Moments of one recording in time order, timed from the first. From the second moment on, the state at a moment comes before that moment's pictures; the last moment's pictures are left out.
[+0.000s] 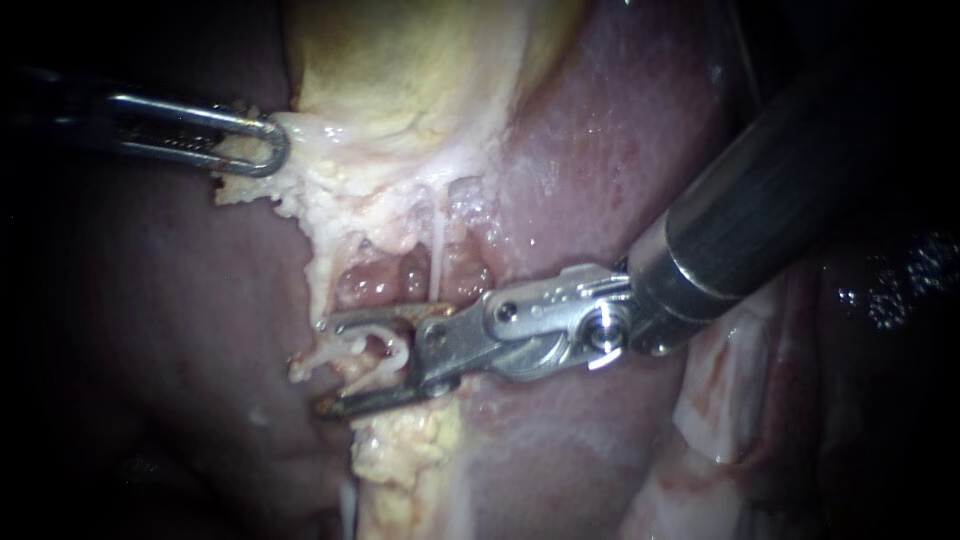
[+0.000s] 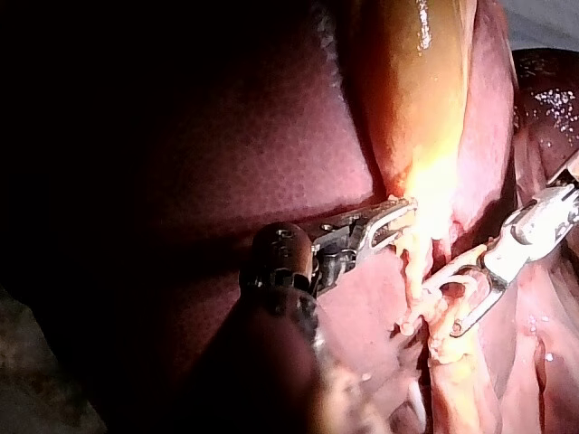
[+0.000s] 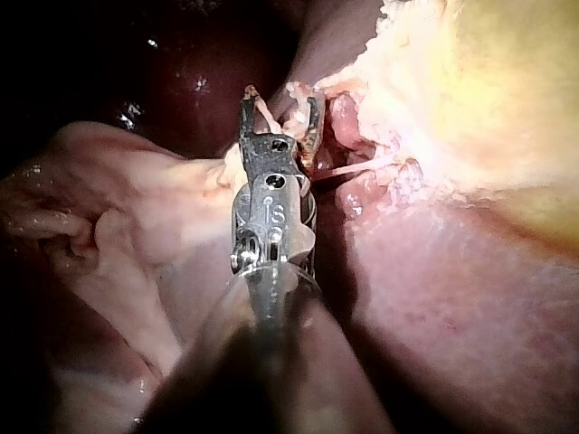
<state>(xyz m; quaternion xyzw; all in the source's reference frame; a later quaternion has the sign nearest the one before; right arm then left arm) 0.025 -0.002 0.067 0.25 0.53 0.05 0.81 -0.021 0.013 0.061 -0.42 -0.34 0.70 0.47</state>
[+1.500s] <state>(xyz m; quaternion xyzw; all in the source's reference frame) 0.019 0.002 0.070 0.37 0.60 0.12 0.70 -0.021 0.013 0.061 -0.42 -0.34 0.70 0.47</state>
